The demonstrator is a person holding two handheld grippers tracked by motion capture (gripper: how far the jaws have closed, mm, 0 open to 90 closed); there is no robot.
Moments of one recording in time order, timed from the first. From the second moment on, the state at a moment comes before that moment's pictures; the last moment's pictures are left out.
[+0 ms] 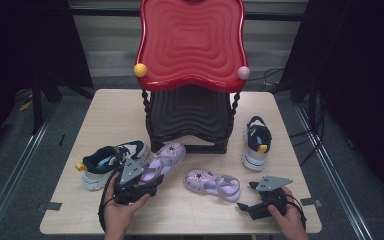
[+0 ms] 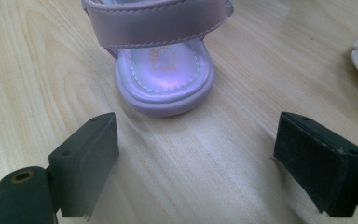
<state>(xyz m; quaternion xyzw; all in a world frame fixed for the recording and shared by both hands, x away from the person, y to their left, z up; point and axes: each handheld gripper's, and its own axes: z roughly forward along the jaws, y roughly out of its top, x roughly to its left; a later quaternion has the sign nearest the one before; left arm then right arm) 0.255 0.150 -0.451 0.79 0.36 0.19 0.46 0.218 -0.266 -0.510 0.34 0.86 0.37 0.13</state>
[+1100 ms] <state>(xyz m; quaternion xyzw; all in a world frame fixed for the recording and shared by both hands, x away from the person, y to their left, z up) 0.286 0.117 -0.411 0.74 0.39 0.24 0.49 0.217 -0.266 -0.510 0.34 0.86 0.37 0.13</state>
